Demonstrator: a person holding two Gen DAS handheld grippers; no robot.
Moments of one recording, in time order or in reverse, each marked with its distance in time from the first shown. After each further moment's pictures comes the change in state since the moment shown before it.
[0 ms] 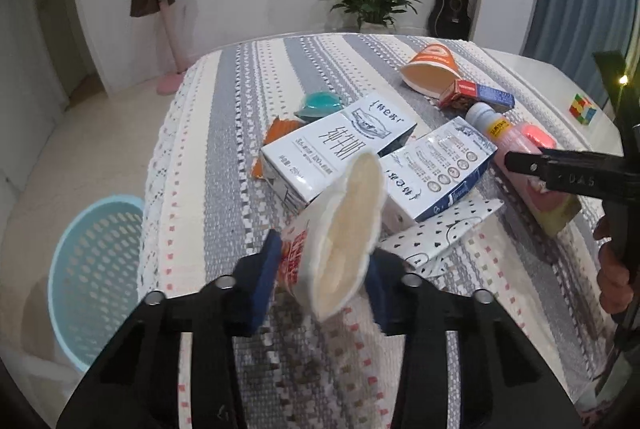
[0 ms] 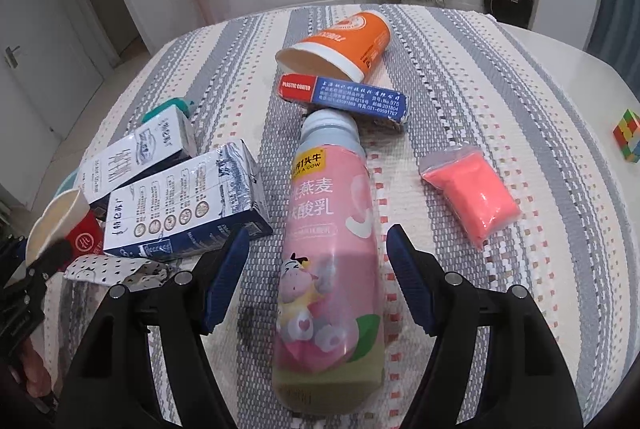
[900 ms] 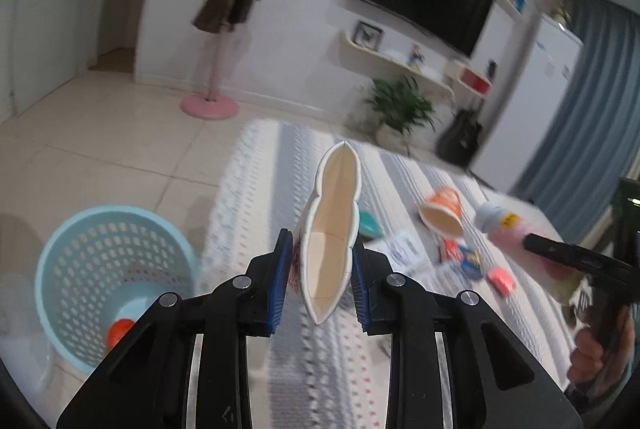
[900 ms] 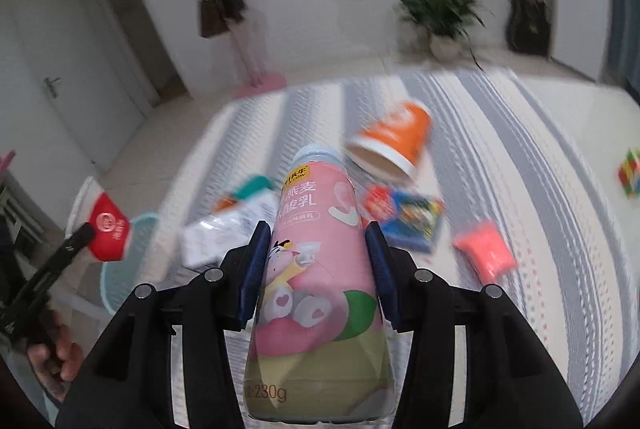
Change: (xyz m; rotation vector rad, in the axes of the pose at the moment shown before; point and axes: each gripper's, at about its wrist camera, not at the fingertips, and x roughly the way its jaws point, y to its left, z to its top) left arm -0.079 0.101 0.013 -0.370 -0.305 -0.082; right arm -0.098 0.041 0.036 -0.006 -0.173 0.160
